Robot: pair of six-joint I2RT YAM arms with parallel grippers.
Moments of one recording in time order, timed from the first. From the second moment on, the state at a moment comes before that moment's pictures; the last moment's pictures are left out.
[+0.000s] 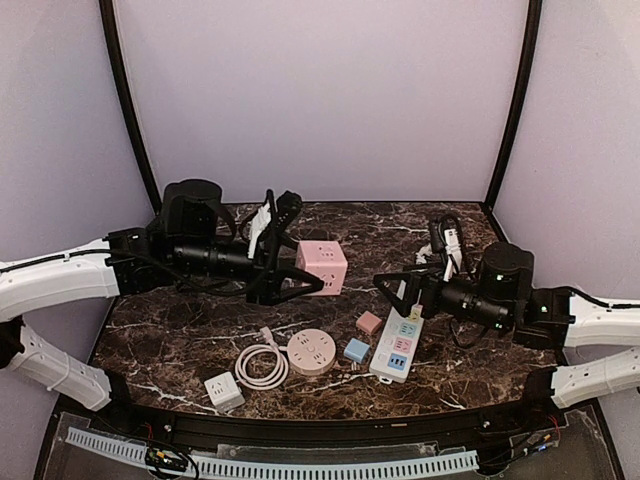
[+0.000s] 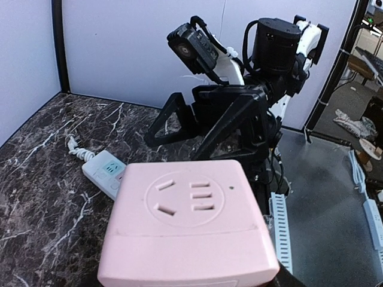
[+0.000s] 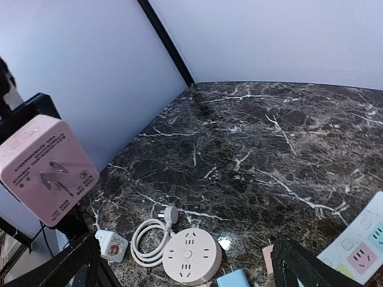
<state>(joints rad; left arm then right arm) -0.96 1.27 1.05 -0.11 0.46 -0.02 1.05 0.91 0.58 0.15 0.13 0.49</state>
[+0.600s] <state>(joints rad) -0.99 1.40 1.21 -0.75 0.46 0.99 1.12 0.92 0.67 -0.23 0.29 0.61</state>
